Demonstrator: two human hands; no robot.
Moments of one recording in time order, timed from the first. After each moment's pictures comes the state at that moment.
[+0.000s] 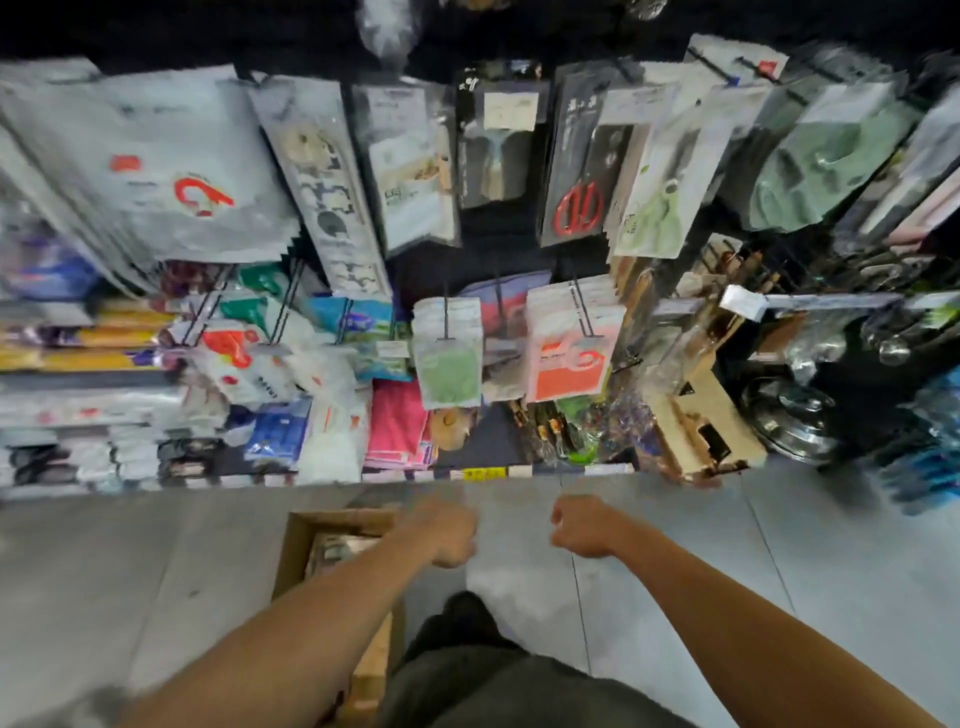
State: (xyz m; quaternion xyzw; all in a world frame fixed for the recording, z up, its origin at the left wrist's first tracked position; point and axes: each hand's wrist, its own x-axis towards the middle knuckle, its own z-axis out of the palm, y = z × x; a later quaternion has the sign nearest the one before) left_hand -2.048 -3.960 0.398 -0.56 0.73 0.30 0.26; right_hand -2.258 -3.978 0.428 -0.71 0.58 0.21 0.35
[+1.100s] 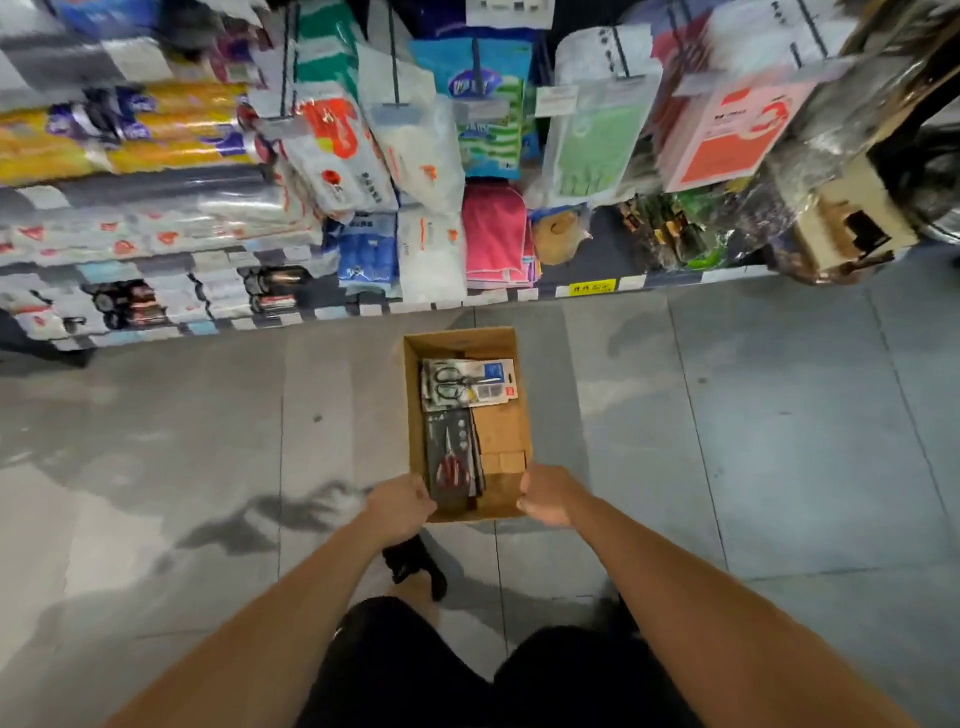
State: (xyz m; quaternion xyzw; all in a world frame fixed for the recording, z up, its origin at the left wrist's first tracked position) left_hand -1.713 -3.735 0.303 -0.70 0.52 0.46 0.19; right_hand -1.924 -3.763 0.276 -0.61 0.56 0.24 0.50
